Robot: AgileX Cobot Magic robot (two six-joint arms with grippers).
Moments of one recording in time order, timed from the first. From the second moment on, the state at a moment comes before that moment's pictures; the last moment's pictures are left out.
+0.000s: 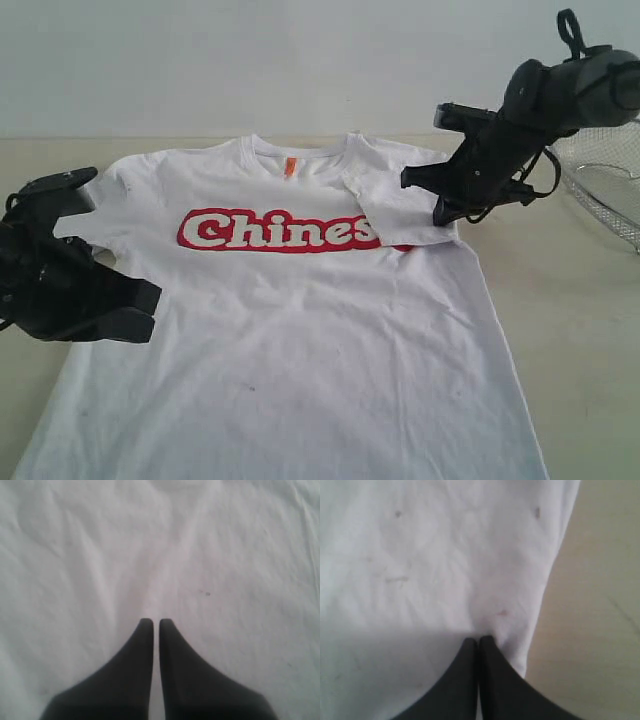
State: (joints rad) left arm -0.23 1.48 -0.69 -0.72 0.56 0.54; right arm 0.03 2.29 -1.66 0.33 0.65 -0.10
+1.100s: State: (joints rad) left arm -0.16 1.47 -0.74 -0.73 0.48 0.53; right arm 0.03 1.98 -1.46 0.50 0.65 -0.28
